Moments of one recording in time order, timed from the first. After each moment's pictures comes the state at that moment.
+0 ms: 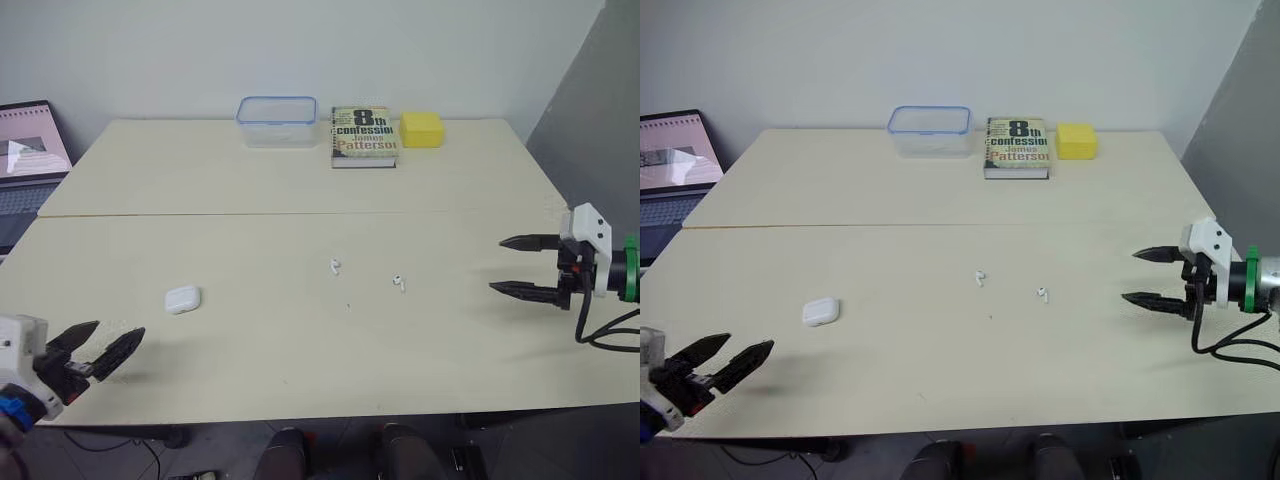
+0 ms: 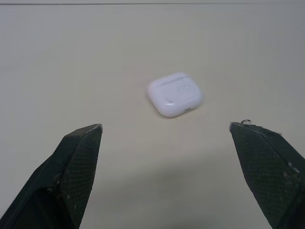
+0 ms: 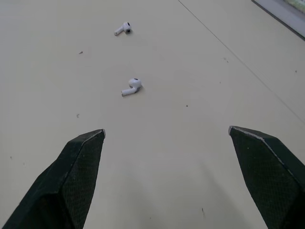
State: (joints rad) left arm 0.34 0.60 0.73 -0.26 -0.62 0.56 -0.71; right arm -0.38 -0.99 -0.15 0.08 0.38 0.30 1.33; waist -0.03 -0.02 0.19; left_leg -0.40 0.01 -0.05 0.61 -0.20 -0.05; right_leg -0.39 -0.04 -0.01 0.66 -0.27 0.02
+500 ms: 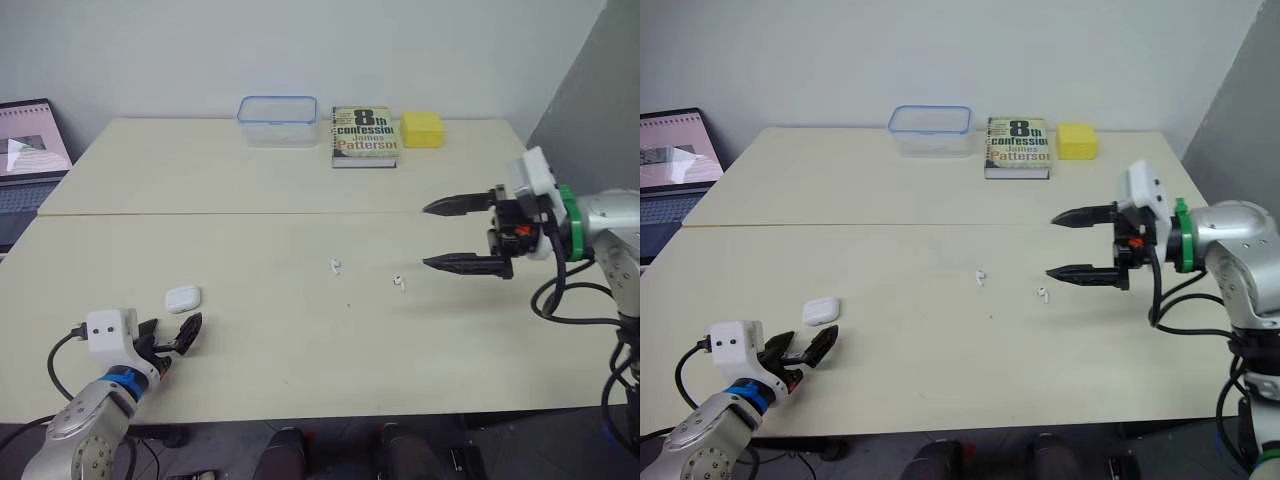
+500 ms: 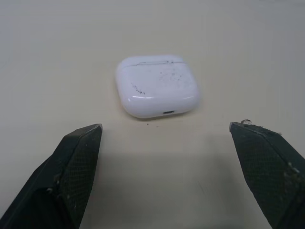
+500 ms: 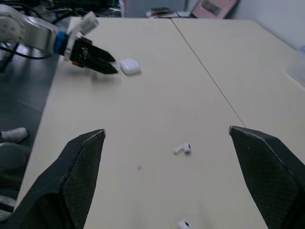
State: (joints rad) left arm 0.20 0.38 0.50 -0.34 -0.52 0.61 -0.31; right arm -0.72 -0.83 0.03 -0.12 0.57 0.57 1.33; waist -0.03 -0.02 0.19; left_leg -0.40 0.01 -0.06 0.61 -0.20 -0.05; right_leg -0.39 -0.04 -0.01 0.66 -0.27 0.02
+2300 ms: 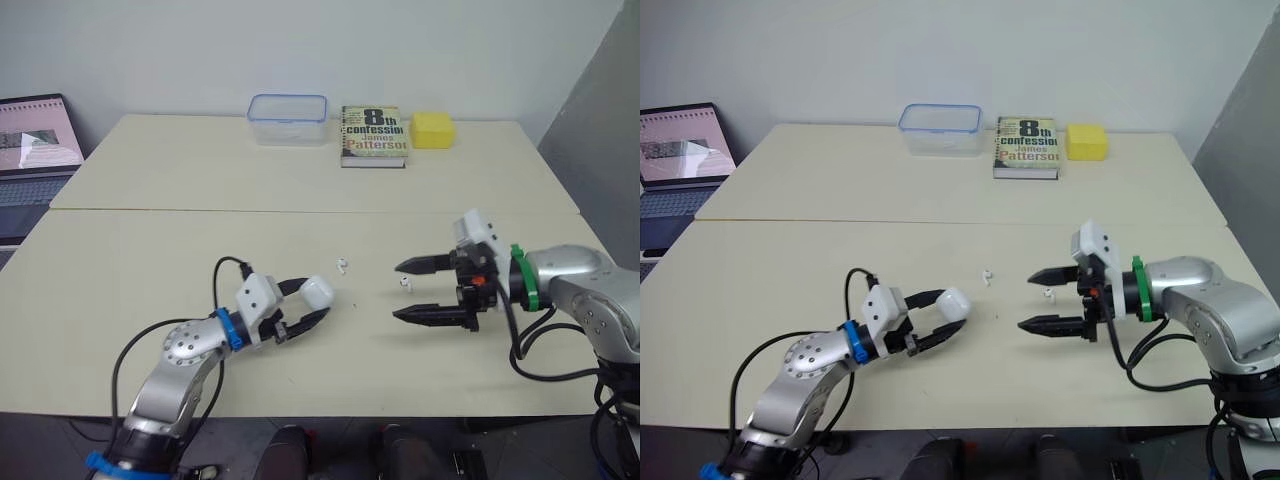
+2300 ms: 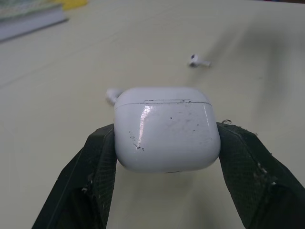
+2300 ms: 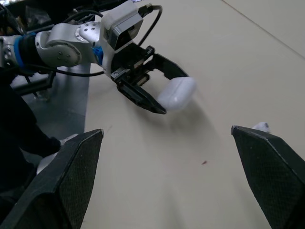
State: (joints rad) left arm -0.13 0.50 -0.11 -0.14 -0.27 0.03 -0.87; right arm -0.49 -0.78 0.03 -0.42 0.69 0.98 1.06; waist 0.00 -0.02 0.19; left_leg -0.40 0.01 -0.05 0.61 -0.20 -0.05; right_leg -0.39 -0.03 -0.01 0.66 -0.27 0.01
